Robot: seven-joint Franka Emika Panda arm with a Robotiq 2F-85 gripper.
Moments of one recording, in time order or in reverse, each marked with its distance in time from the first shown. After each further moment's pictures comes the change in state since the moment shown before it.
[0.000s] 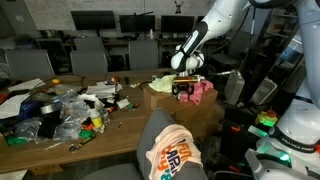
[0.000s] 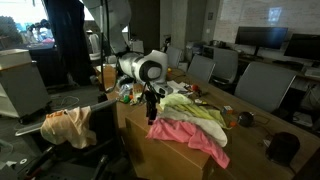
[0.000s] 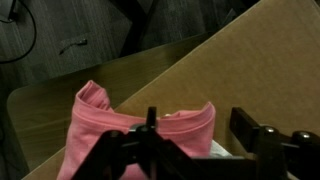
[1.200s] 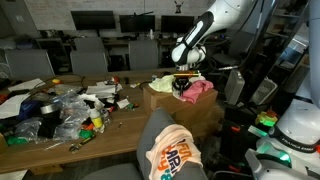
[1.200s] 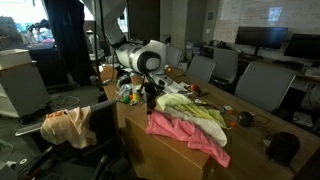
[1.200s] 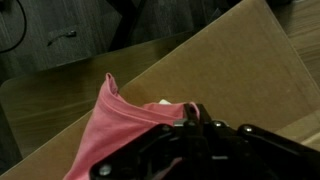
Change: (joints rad) arm 0.011 -0.103 -0.002 -0.035 -0.002 -0.003 -0.017
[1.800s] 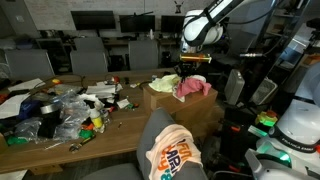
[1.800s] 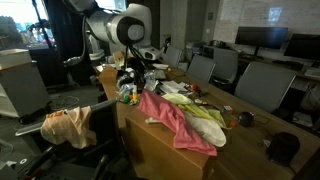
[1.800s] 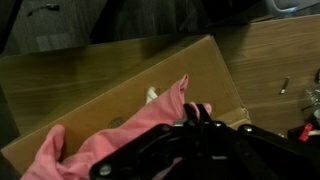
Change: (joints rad) arm 0.066 -0.397 0.002 -0.211 -0.119 -0.013 0.030
